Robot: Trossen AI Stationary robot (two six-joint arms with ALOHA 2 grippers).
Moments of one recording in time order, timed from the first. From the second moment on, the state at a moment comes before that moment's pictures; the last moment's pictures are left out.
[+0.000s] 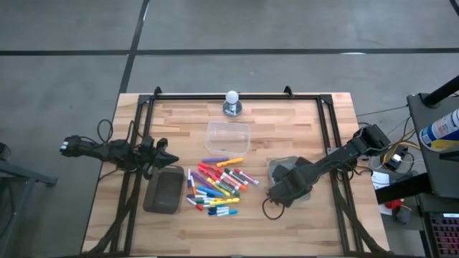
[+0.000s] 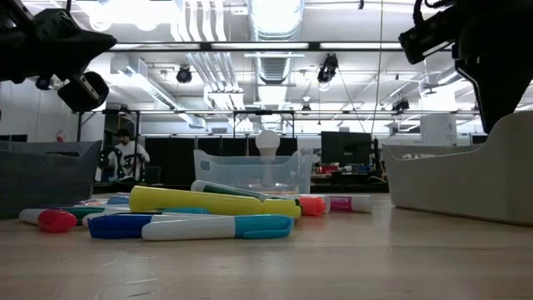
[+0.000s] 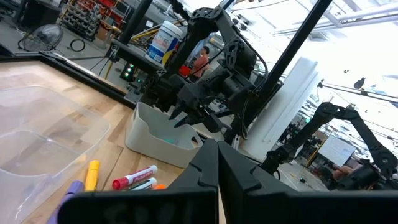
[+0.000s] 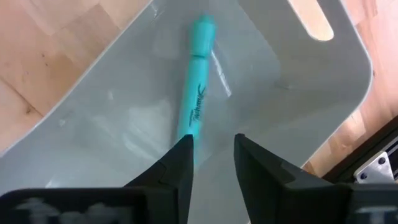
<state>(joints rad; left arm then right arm) -0.22 0.02 0.01 0.12 -0.13 -0.55 0.47 1.68 1.22 -1.29 0.16 1.11</state>
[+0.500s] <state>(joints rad) -0.22 0.02 0.01 0.12 -0.13 -0.55 0.47 1.68 1.24 -1.36 0.16 1.07</state>
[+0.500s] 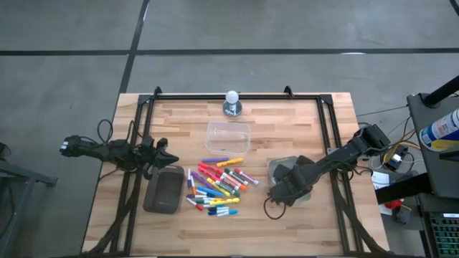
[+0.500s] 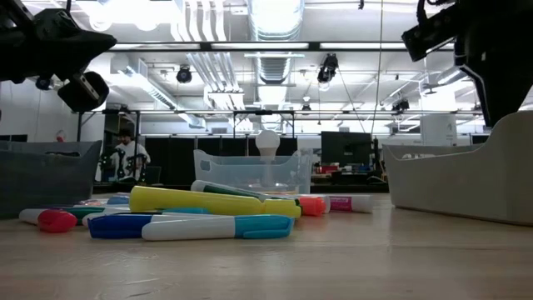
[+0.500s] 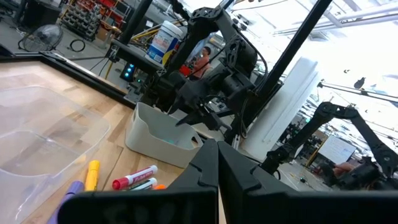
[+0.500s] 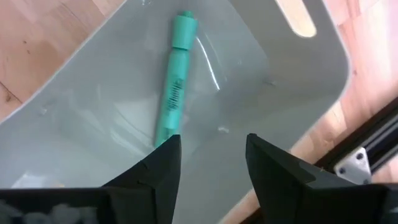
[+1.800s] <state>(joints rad) -0.22 0.02 0.01 0.16 -0.07 -0.56 0.39 1.67 1.52 -0.96 0.32 0.58</state>
